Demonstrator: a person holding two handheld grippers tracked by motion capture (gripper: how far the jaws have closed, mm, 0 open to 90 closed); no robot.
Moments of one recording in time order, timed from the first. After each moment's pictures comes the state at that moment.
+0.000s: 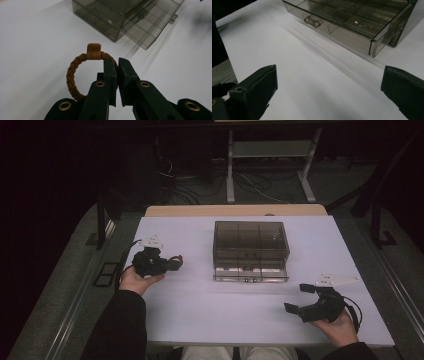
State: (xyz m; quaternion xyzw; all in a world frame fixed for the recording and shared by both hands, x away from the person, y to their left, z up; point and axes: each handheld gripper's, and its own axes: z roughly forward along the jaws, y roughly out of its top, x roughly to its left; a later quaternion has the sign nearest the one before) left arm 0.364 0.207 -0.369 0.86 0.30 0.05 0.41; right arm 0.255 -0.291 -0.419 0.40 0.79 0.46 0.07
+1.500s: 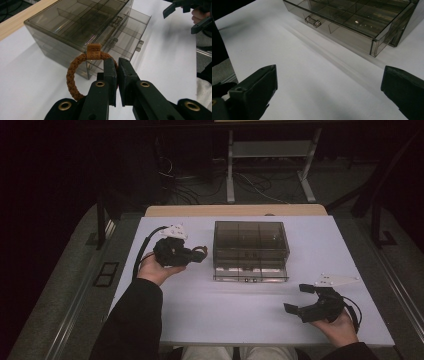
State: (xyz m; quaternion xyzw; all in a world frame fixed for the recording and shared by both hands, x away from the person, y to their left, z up) left arm 0.365 0.138 -0.325 0.88 0.20 0.05 0.43; right arm 0.255 -0.290 -0.419 0.39 0.79 0.46 0.07
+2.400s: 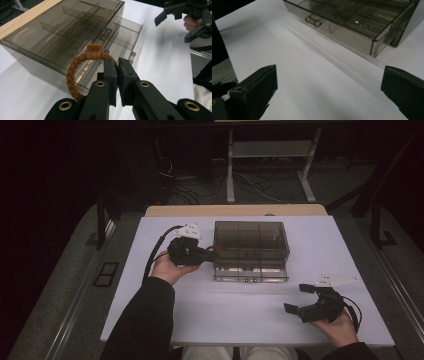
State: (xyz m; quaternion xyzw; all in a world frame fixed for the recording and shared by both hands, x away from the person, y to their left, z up) left arm 0.369 0.106 -0.329 0.88 0.17 0.04 0.45; right arm 0.255 -0.290 -0.419 0.39 0.79 0.46 0.07
